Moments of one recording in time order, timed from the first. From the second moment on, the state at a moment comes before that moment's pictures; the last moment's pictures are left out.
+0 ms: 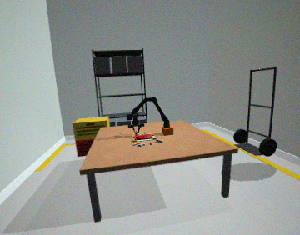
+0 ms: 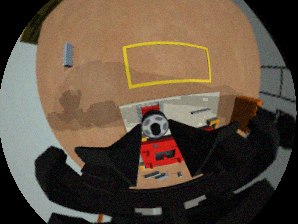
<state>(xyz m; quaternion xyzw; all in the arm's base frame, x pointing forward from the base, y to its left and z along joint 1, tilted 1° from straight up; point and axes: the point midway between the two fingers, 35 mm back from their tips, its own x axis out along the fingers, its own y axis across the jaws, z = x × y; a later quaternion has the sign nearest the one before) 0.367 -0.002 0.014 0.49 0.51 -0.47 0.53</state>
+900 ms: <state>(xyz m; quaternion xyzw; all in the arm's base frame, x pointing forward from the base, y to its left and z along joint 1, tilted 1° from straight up) 0.368 -0.003 0.017 0.49 0.51 -0.47 0.53</state>
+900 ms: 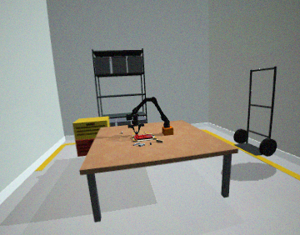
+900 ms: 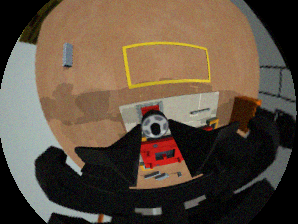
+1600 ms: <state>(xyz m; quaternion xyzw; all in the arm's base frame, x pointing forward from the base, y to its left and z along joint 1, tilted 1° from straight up) 0.366 -0.002 0.030 0.49 0.51 -0.47 0.53</state>
